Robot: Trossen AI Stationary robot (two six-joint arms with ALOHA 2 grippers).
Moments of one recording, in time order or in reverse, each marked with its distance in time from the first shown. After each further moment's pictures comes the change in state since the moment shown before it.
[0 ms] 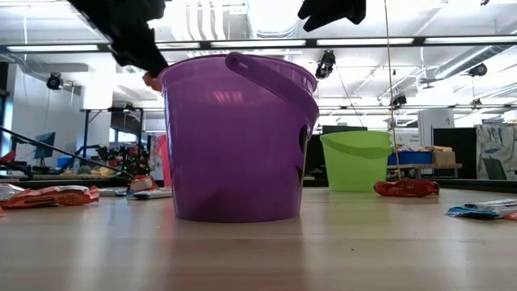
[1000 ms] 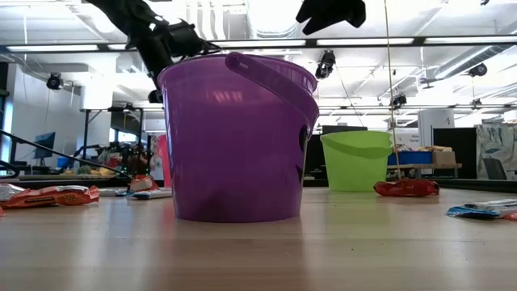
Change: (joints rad) left arm 0.586 0.462 0.251 -0.050 0.237 0.242; right arm -0.026 0.000 0.000 0.002 0.000 0.036
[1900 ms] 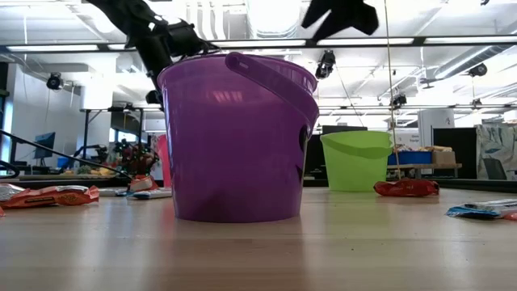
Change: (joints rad) left arm -0.007 -0.021 -0.005 -0.013 0.001 -0.065; right arm -0.016 0.000 0.000 -0.090 -0.040 0.262
